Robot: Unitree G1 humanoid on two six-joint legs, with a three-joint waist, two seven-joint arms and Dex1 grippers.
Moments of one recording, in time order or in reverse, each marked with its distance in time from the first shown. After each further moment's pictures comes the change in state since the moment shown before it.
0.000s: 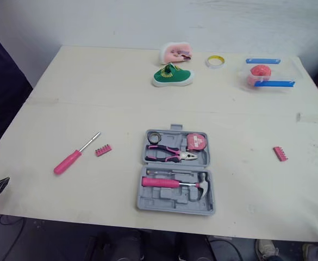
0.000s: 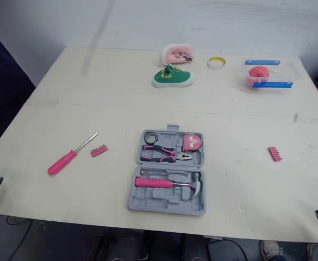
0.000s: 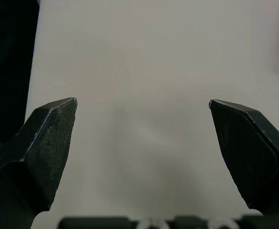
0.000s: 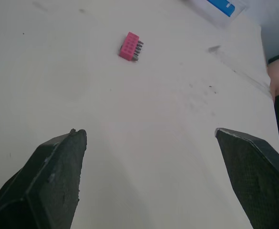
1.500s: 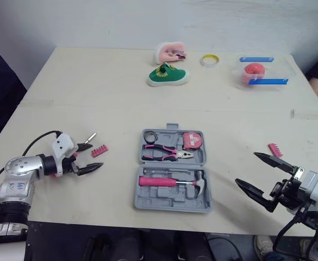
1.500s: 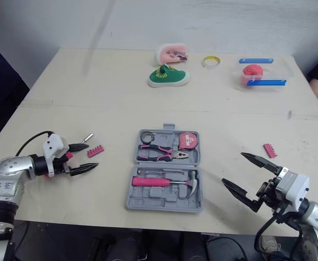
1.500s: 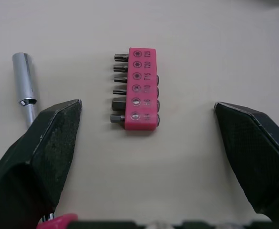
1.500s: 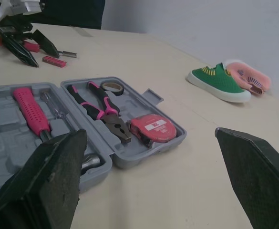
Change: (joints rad) left arm -0.427 -0.216 -0.571 -0.312 0.187 0.234 -0.074; right arm -0.161 0.126 0.432 -0.772 0.094 0.344 -0.091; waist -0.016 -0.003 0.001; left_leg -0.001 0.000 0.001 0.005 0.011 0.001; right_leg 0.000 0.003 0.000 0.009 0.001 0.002
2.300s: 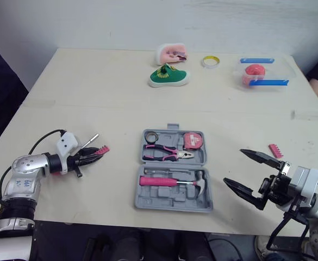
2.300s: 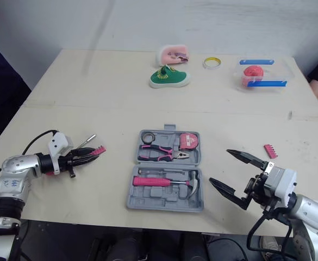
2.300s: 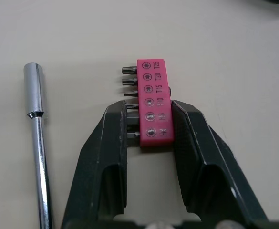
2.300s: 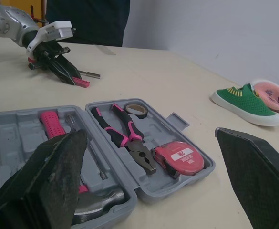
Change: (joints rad) left arm -0.028 -0.016 -0.024 0.055 0.020 -0.044 -0.003; right arm -0.040 -0.006 0.069 -0.080 0.015 0.067 0.006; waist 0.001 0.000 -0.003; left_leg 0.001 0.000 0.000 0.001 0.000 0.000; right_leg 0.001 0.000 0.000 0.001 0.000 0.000
